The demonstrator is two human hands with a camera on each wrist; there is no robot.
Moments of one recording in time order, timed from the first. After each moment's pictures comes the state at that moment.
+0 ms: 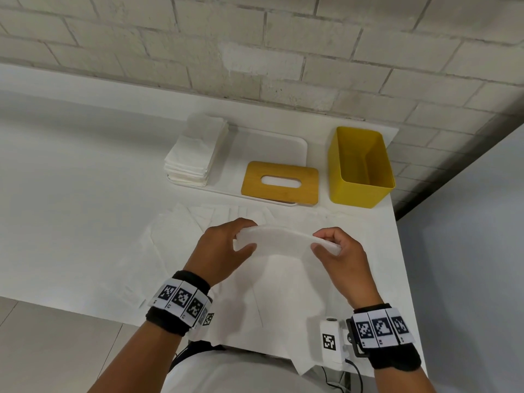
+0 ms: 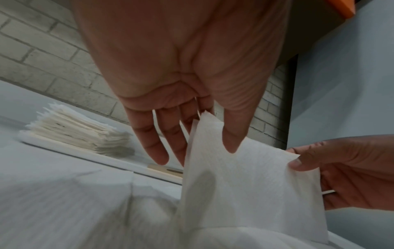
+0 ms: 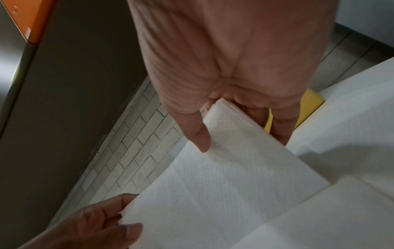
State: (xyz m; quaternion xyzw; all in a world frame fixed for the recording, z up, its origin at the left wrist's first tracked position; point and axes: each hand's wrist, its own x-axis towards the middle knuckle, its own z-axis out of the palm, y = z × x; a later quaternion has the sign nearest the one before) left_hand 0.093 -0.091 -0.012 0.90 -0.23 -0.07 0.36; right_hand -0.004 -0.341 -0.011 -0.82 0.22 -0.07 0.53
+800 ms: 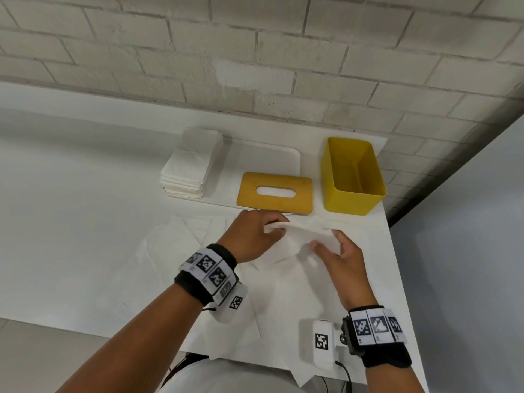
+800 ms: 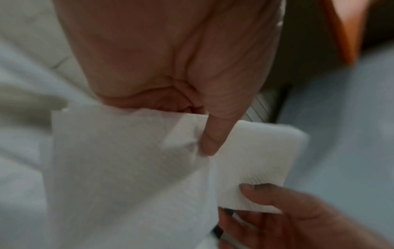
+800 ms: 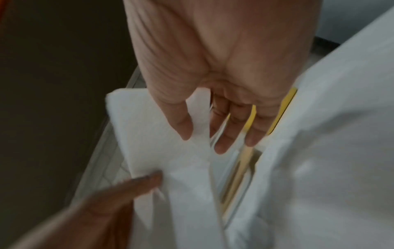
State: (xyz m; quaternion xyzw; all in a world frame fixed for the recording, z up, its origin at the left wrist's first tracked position) left_hand 0.123 -0.153 0.027 0.85 -0.31 -0.15 0.40; right_hand 0.003 -0.340 -0.006 -0.72 0.25 -0.12 0.64
